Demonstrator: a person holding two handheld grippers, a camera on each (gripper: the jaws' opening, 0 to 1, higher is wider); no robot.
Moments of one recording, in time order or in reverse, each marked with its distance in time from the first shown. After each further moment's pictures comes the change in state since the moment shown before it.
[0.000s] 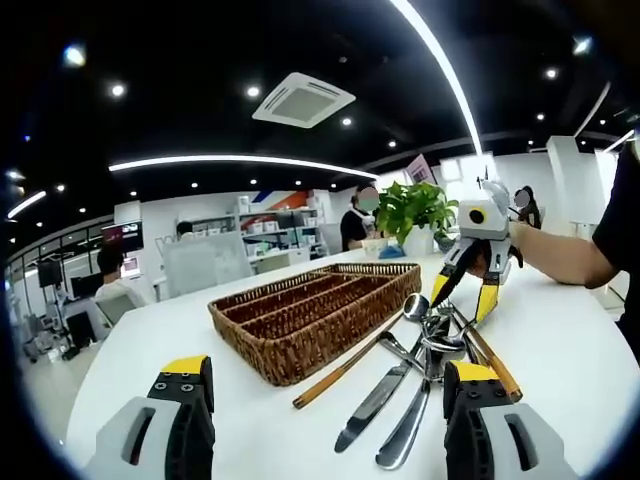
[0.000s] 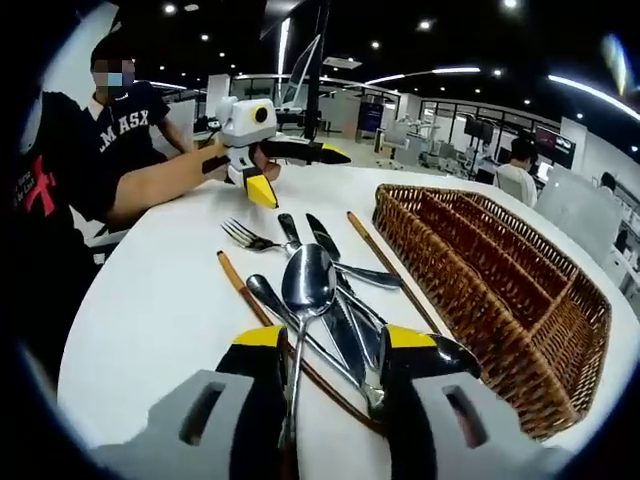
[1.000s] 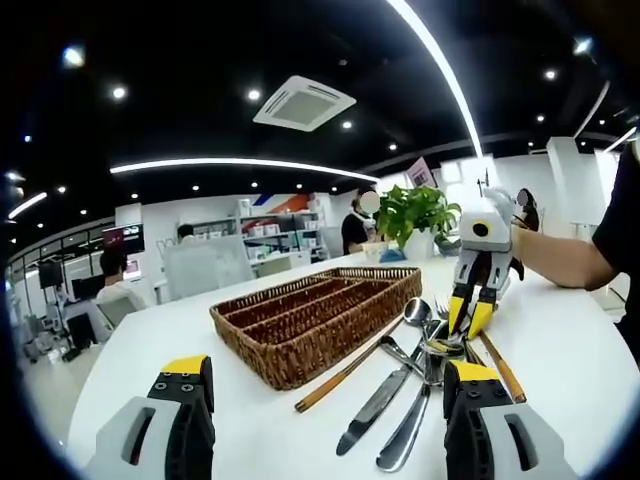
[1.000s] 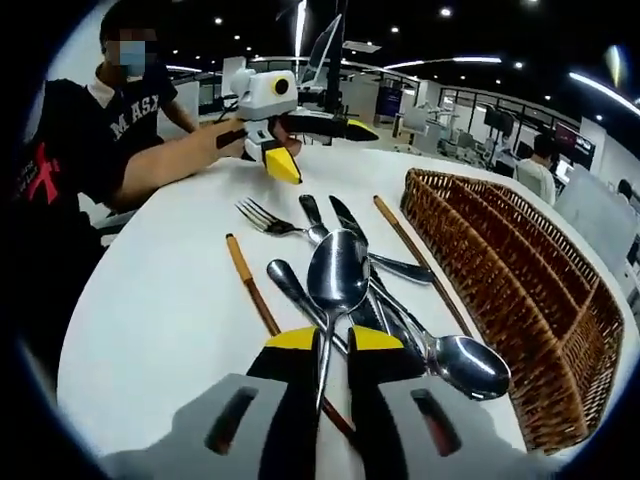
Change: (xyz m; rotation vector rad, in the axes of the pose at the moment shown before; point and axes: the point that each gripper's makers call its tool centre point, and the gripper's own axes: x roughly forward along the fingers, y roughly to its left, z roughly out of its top) left arm -0.002 0.000 0.004 0.003 -0.013 0.004; right arm 0.017 0.023 -0.007 -0.082 0.082 0.069
